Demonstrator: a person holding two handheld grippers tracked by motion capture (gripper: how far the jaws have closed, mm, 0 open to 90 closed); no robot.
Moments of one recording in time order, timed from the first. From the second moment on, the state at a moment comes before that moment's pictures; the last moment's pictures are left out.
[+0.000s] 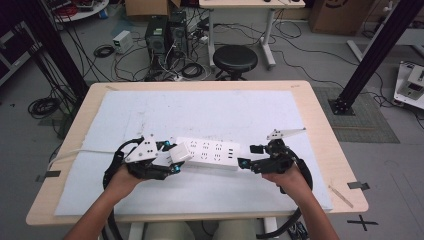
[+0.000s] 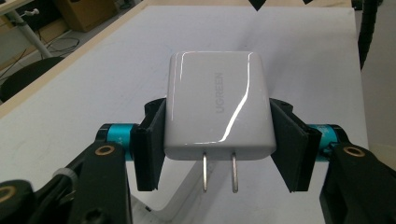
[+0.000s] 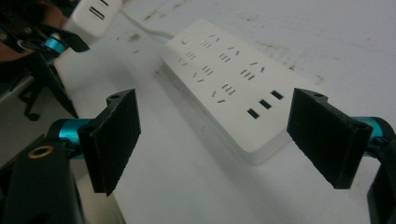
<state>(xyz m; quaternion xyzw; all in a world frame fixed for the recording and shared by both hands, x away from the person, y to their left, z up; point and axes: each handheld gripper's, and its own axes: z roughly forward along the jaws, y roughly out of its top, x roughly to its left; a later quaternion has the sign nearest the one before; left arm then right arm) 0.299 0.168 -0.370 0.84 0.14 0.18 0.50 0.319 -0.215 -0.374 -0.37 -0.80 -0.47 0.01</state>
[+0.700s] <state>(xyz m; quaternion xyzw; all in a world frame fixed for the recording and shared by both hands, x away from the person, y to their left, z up) 0.305 0.137 -0.379 0.85 0.07 0.18 0.48 0.339 -0.176 -0.376 -0.38 -0.78 -0.48 0.14</state>
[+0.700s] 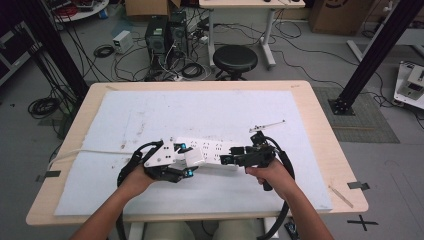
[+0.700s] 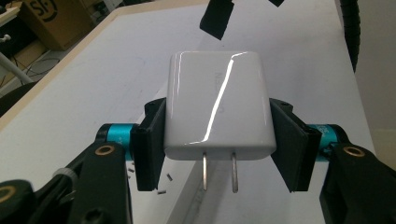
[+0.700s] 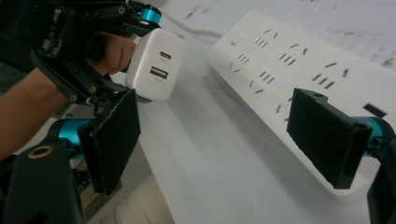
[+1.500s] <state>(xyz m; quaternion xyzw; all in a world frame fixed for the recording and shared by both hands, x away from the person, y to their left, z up) 0.305 0.116 -0.384 0.85 0.05 0.17 0.50 0.353 -0.143 -0.384 -0.38 -0.77 -0.46 0.23</state>
